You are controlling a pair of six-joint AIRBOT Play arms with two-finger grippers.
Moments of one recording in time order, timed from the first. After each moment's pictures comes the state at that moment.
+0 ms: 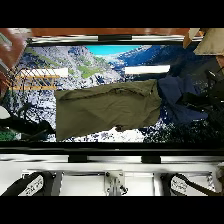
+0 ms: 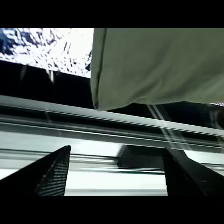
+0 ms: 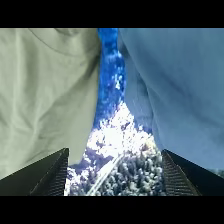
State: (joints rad) left arm 0.24 -1.02 0.74 1.24 -1.37 -1.57; right arm -0.37 -1.30 1.19 1.95 -1.25 -1.81
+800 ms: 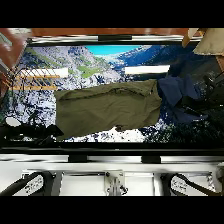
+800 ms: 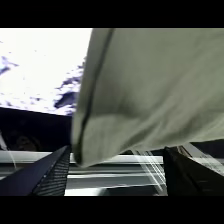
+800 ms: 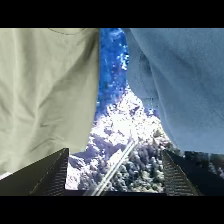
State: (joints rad) left arm 0.29 -1.12 0.55 1.06 -1.10 -1.43; right arm -0.39 -1.30 1.13 1.98 -1.27 -1.79
